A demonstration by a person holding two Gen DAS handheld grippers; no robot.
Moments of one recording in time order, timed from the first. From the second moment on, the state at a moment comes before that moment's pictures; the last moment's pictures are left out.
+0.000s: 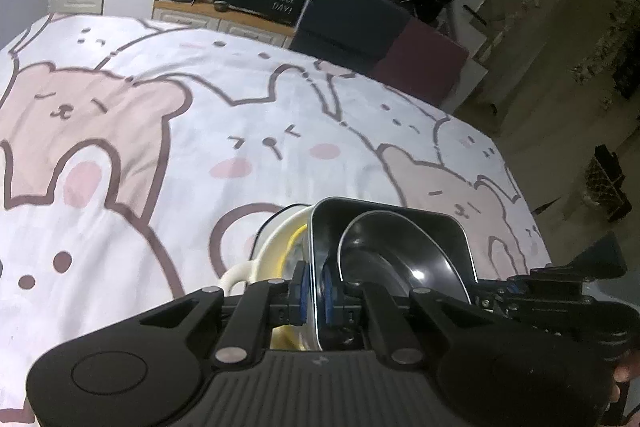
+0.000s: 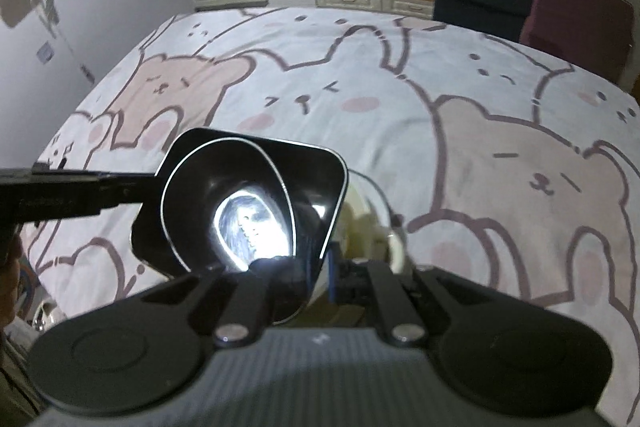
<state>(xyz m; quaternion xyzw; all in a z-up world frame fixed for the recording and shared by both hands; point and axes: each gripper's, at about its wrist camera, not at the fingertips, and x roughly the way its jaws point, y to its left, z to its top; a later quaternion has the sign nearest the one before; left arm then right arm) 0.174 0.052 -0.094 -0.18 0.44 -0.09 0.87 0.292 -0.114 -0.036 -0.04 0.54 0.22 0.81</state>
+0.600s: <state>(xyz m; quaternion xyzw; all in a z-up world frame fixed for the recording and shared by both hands) 0.186 0.044 -0.103 -0.17 0.46 -0.09 0.87 0.302 -0.109 -0.057 -0.05 0.57 0.21 0.80</state>
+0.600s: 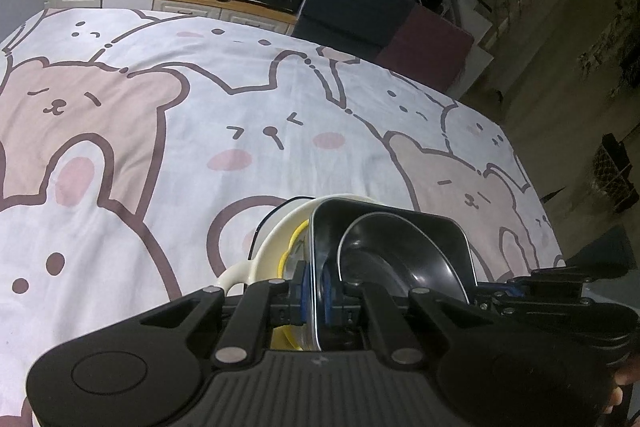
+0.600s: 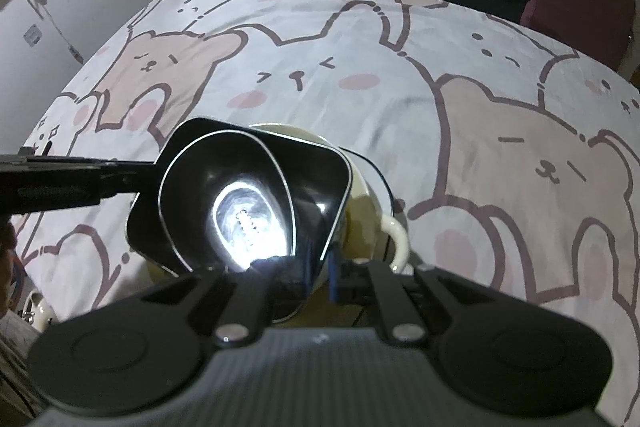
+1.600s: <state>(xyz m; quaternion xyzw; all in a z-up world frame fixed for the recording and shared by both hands) 0.188 0.043 -0.107 -0.16 0.47 -0.09 0.86 0.310 -0.111 -0.067 -0.02 0.58 0.20 0.79</state>
